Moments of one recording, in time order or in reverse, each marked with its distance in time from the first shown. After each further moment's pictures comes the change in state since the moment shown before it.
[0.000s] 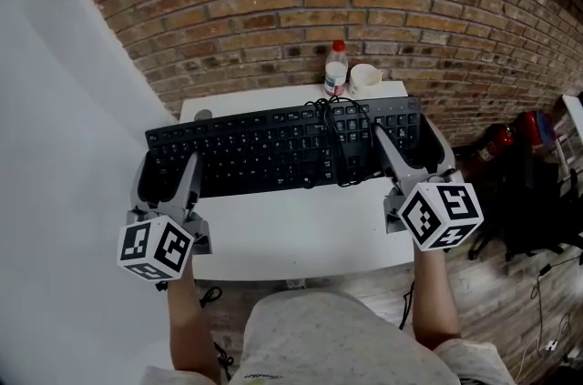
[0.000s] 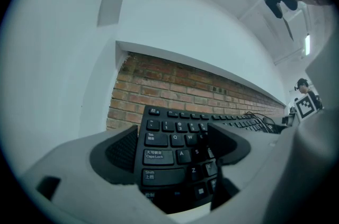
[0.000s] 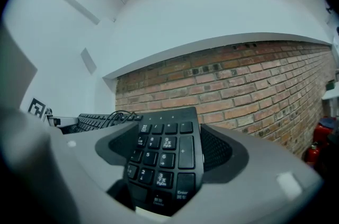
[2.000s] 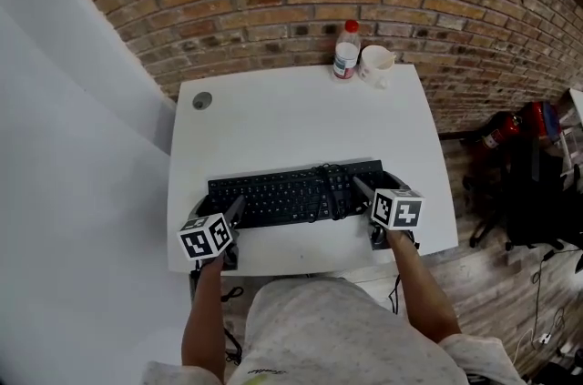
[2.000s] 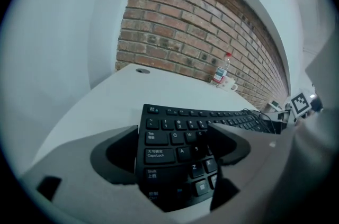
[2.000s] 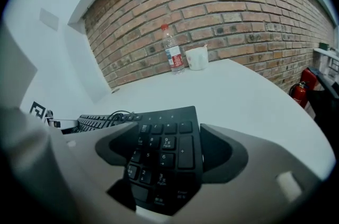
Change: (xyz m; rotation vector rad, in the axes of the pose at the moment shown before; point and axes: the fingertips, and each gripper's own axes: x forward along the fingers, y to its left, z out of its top) left arm -0.014 0.064 -0.307 -0.170 0.695 0.075; right arm 0.004 -0.038 -0.316 0.216 0.689 -0.100
